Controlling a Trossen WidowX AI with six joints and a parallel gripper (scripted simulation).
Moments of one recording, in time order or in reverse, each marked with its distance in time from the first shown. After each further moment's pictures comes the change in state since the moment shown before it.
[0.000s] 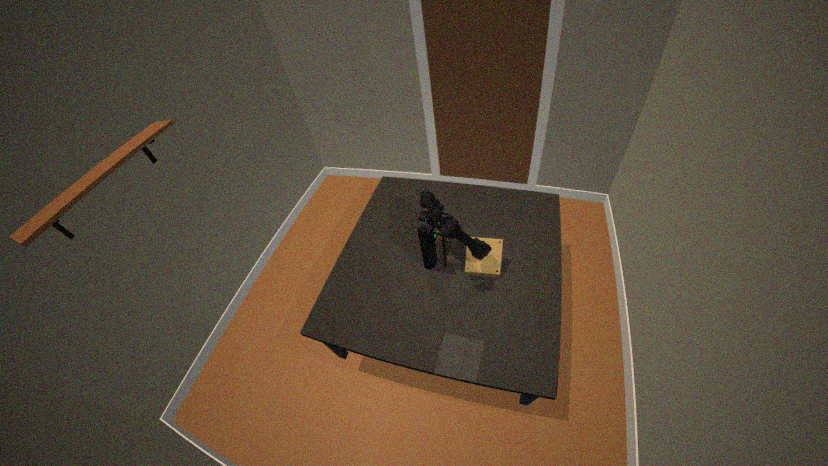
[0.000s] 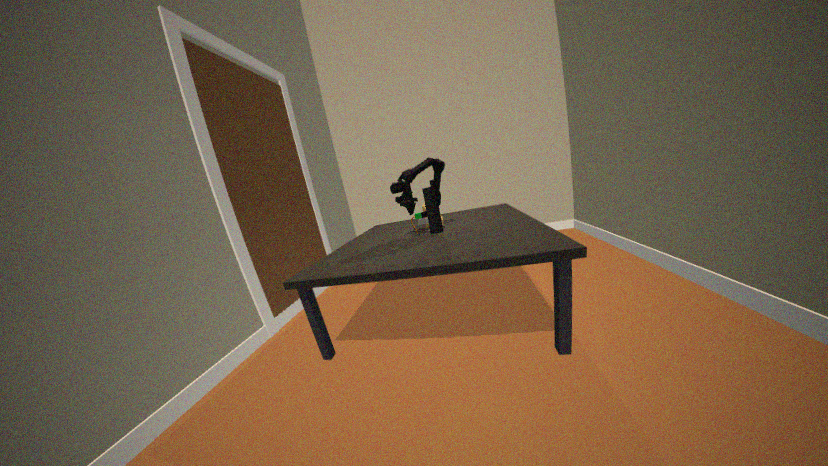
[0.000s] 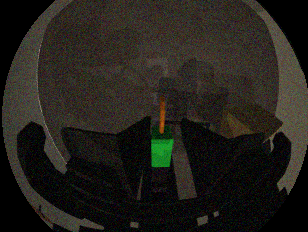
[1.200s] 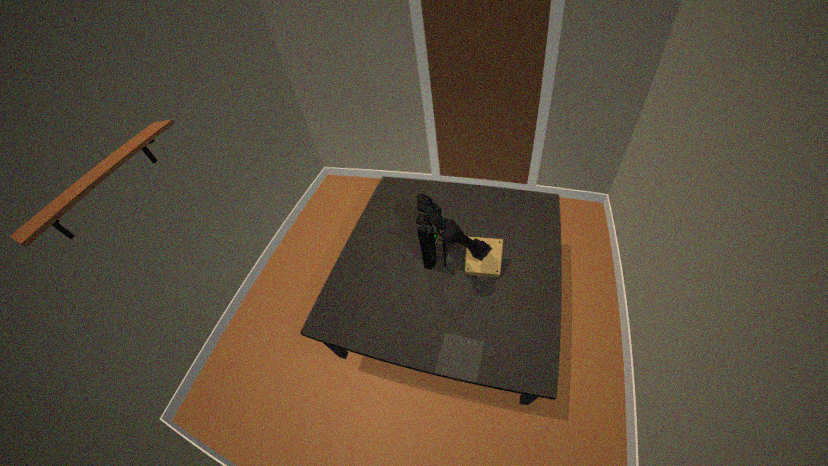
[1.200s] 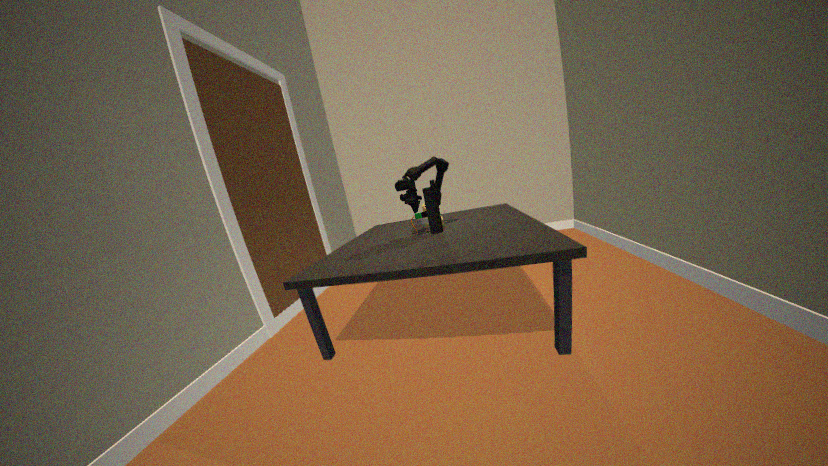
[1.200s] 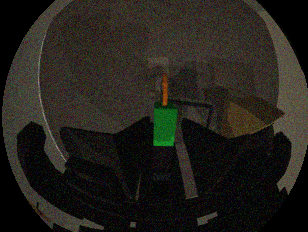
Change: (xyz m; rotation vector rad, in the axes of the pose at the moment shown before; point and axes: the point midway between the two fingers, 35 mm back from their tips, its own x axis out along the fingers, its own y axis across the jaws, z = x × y) arm -0.008 0.001 -0.033 -0.008 -0.002 0.008
